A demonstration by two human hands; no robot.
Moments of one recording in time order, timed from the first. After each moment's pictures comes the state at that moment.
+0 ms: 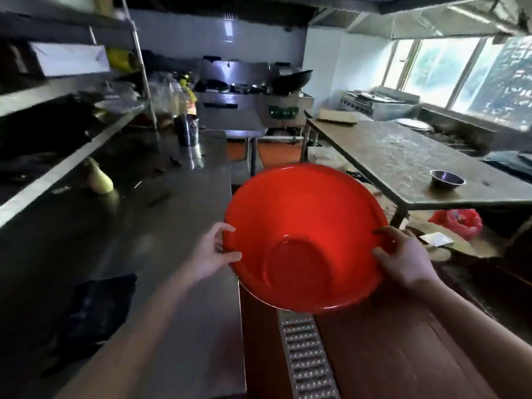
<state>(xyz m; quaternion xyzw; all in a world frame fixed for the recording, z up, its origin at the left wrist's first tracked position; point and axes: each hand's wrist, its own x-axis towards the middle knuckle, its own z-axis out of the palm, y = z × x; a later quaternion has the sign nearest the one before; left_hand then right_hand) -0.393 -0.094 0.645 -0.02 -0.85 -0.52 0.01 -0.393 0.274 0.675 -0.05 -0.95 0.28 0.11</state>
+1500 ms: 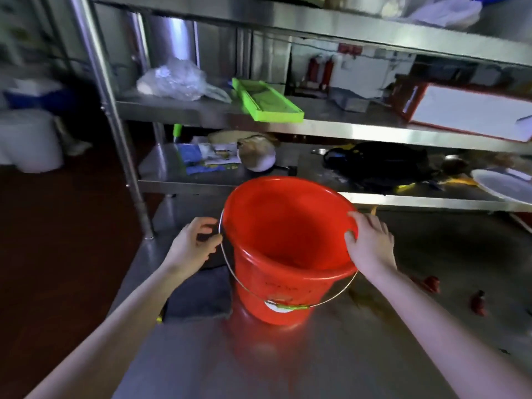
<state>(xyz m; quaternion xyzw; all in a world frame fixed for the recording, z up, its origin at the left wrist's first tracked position) -0.512 -0.271 0.620 0.65 -0.53 -0.31 0.45 -0.855 -0.309 0.674 0.69 -0.68 0.23 -0.01</state>
